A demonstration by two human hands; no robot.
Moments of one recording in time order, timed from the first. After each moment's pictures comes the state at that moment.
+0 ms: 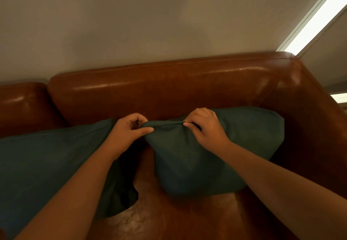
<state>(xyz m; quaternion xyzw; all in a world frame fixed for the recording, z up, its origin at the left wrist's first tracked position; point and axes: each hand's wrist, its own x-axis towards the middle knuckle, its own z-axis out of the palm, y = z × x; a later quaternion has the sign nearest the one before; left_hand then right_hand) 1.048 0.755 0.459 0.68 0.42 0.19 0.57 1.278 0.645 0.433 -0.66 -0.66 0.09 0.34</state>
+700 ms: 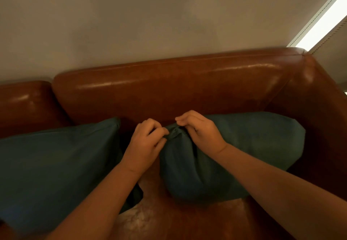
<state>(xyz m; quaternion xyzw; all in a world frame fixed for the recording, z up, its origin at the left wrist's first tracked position) 1.060 0.721 0.442 0.92 0.25 0.28 0.14 1.251 0.660 0.425 -0.56 -0.68 0.14 0.45</state>
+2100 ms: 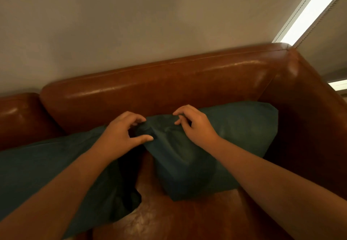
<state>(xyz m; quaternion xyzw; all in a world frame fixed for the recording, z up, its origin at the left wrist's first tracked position) 1.048 0.768 0.480 0.88 0.37 0.07 0.30 1.265 0.663 0.428 -0.64 -0.59 0.20 0.45</state>
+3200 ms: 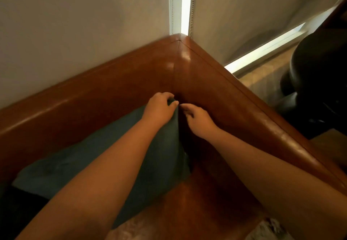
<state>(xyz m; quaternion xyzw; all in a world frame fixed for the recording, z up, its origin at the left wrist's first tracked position) 1.398 0.641 0.450 0.90 0.32 0.01 0.29 1.470 0.513 0.407 -0.83 -0.32 0.26 0.38</state>
